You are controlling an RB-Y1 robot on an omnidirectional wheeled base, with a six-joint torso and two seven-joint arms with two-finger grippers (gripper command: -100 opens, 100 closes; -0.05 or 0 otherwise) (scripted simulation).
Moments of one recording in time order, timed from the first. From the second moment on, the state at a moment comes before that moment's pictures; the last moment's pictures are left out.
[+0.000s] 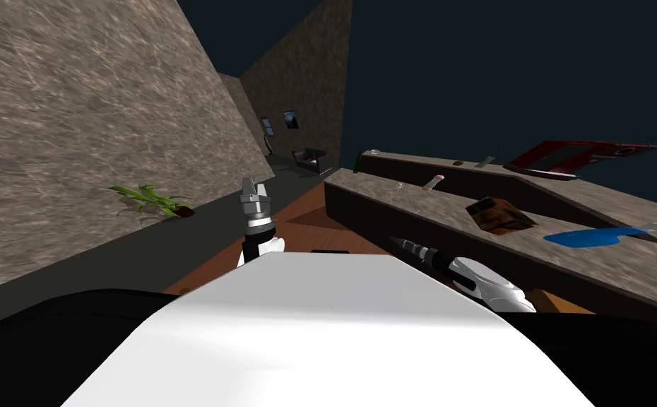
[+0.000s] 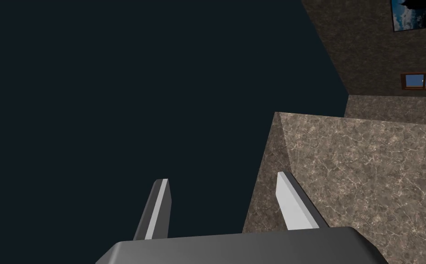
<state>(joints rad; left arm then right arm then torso) 0.51 -0.03 0.03 -2.34 -0.01 -0.48 -0.16 0.43 -0.91 -0.04 -1.20 0.91 -0.73 -0.50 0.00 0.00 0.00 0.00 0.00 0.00</state>
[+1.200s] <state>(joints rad) 0.51 -0.03 0.03 -2.34 -0.01 -0.48 -0.16 0.36 -1.13 -0.07 -0.84 1.12 -0.76 -0.63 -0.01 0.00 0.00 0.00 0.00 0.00</state>
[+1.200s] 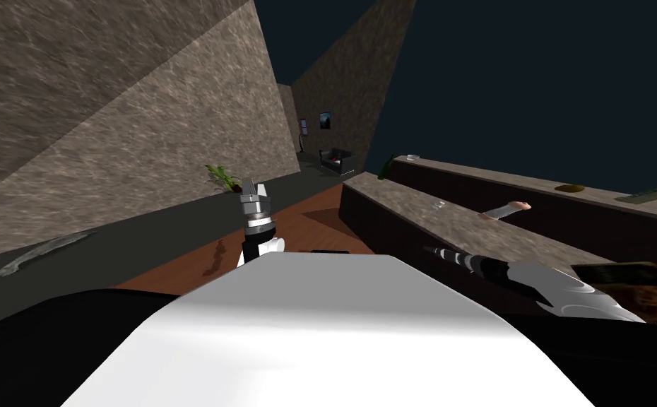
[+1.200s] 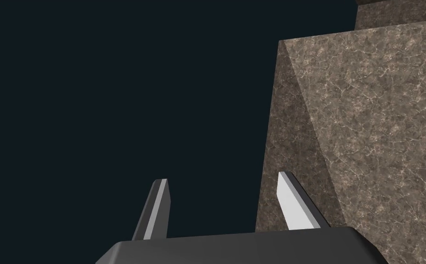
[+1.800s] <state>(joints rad) 0.51 -0.03 0.03 -2.34 -0.01 -0.48 -0.16 0.32 -1.21 -0.07 -0.66 1.22 -0.77 -0.67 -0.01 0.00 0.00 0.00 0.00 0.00</state>
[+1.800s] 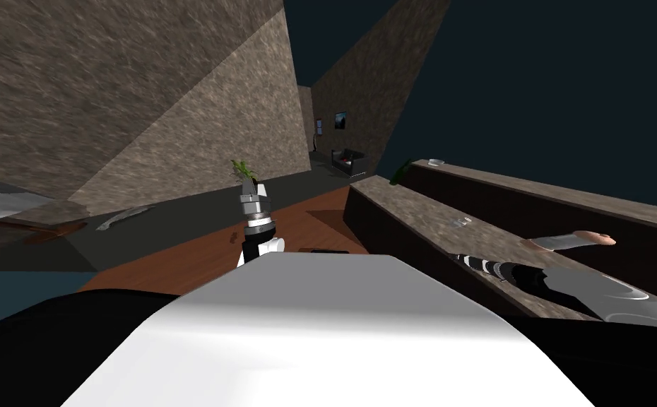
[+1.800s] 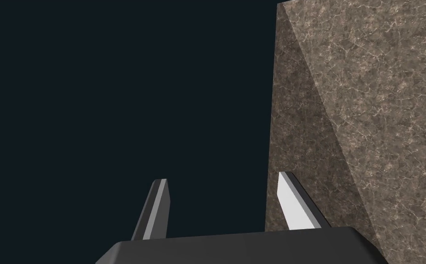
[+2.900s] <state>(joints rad) 0.51 -0.03 0.03 -2.34 -0.01 -0.48 -0.16 0.28 -1.30 -0.08 -0.43 1.35 -0.78 -0.77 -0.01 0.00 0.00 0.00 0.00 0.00</state>
